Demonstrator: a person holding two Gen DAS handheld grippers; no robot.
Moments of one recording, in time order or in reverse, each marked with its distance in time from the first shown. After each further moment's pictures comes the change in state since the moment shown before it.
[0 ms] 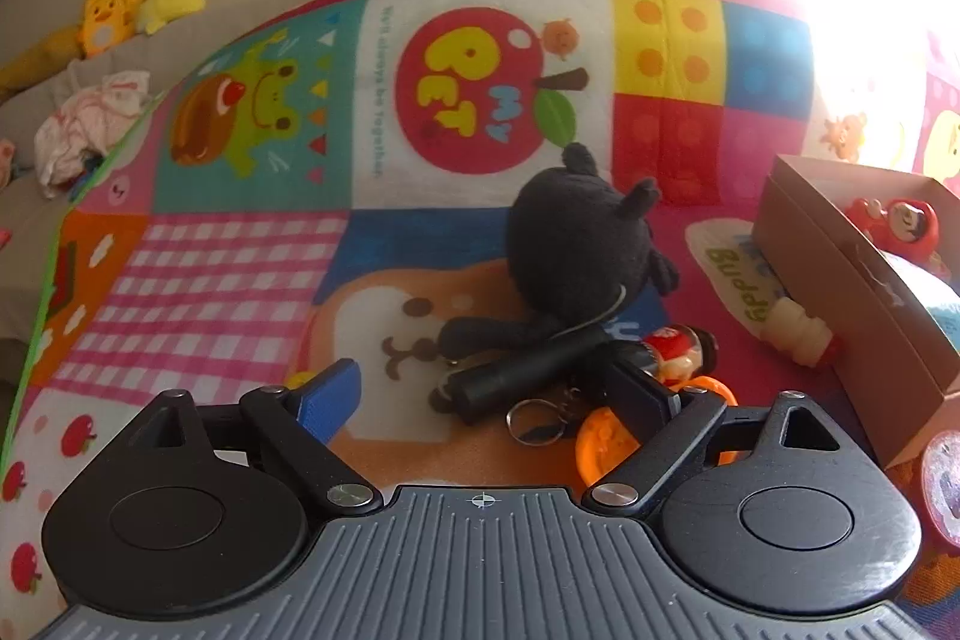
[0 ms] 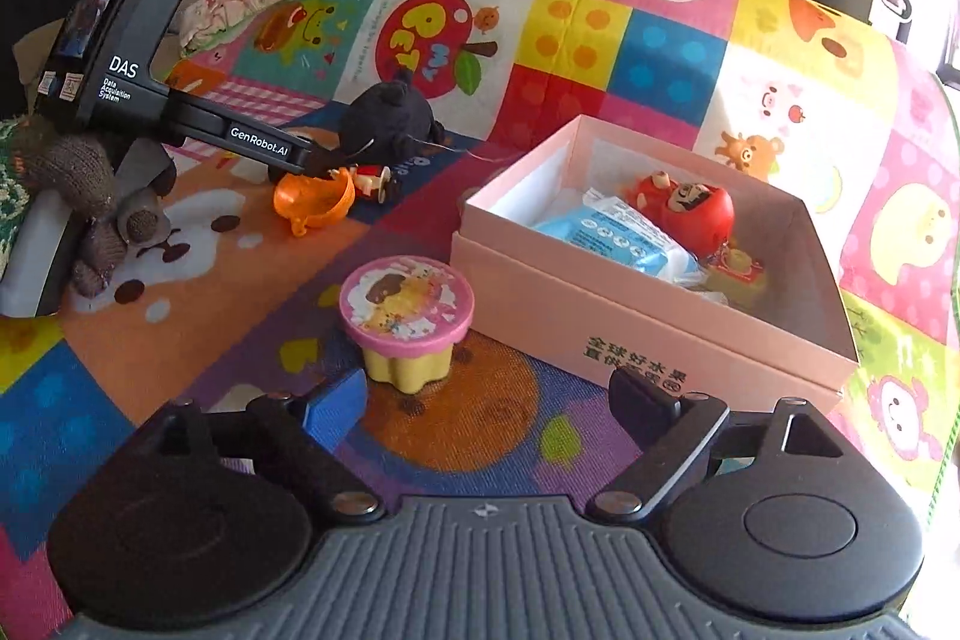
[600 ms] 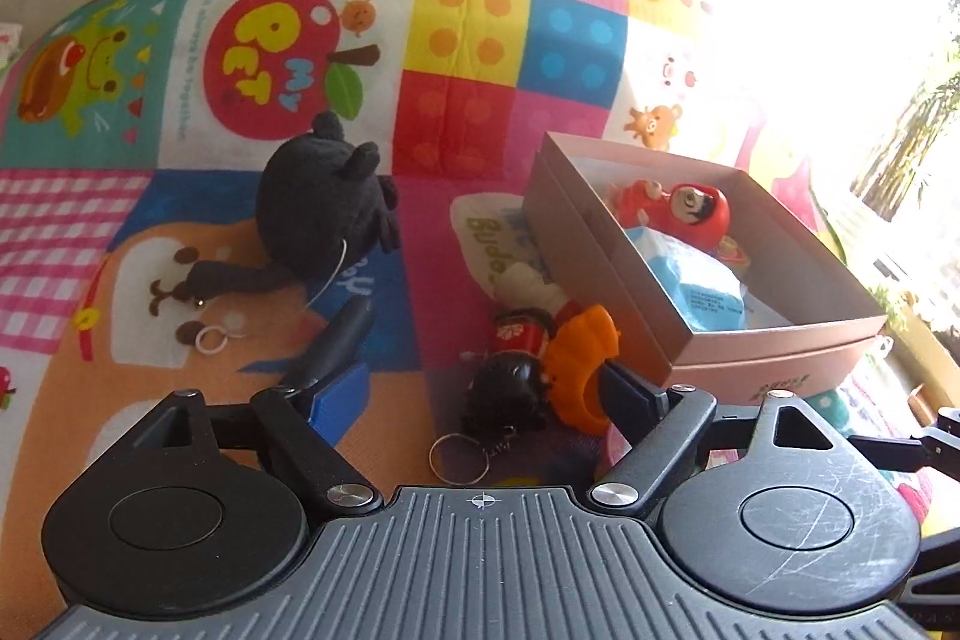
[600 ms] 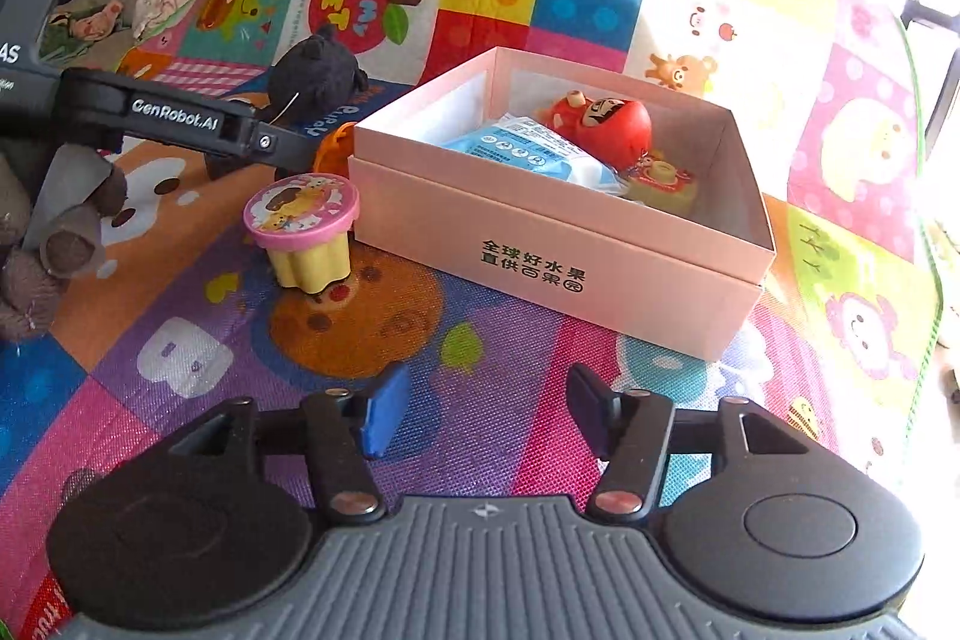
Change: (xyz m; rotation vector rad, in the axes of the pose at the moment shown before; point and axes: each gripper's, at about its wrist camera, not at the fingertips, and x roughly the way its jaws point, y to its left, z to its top) left arm -0.024 -0.064 -0.014 -0.017 0.045 -0.337; right arm -0.013 -0.042 -0.030 0.087 0.108 -0.037
